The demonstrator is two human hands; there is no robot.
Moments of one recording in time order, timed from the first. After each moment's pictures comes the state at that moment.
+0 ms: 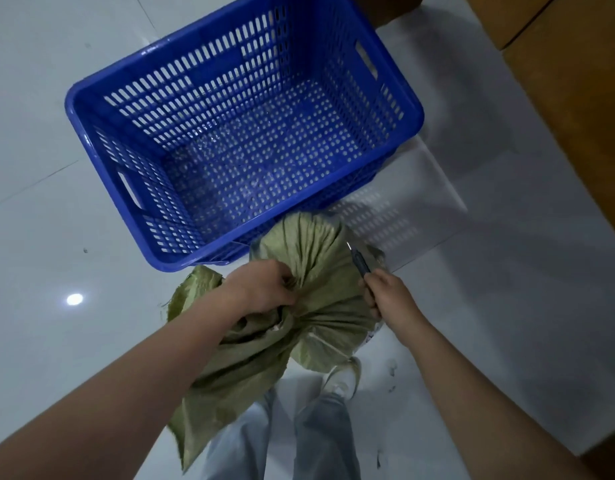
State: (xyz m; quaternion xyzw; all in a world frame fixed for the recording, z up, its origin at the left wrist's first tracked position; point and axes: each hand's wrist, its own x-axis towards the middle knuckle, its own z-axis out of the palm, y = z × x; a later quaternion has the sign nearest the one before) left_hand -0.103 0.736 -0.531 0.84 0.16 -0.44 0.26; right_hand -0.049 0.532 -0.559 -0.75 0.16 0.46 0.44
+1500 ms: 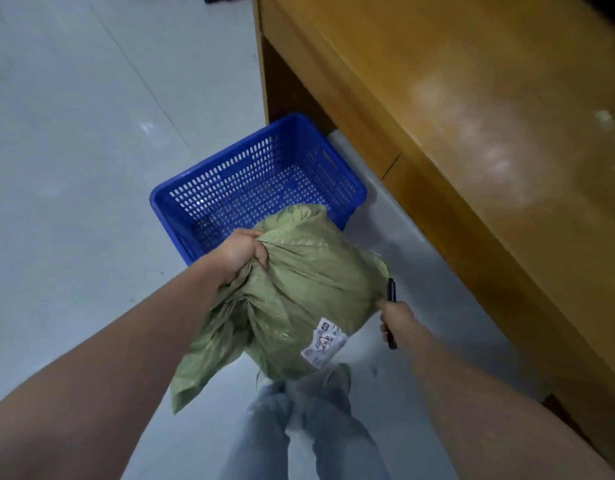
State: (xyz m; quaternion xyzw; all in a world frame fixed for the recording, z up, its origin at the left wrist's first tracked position) left_hand -0.112 0.803 -0.273 0.65 0.35 -0.23 0.64; right_hand -0.098 0.518 -0.346 -0.74 0.37 0.39 0.40
